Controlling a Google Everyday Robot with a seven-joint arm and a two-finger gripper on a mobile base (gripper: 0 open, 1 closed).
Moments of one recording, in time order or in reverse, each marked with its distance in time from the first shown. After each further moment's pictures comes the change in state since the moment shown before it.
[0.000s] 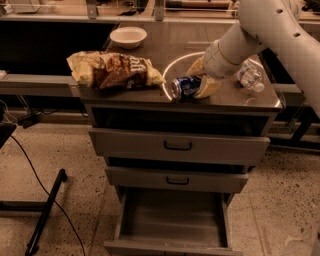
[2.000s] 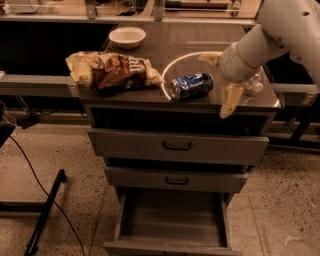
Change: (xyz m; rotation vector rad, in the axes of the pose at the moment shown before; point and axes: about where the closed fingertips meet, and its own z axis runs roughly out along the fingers) arm 0.024 0.024 -0.025 0.011 -0.007 0.014
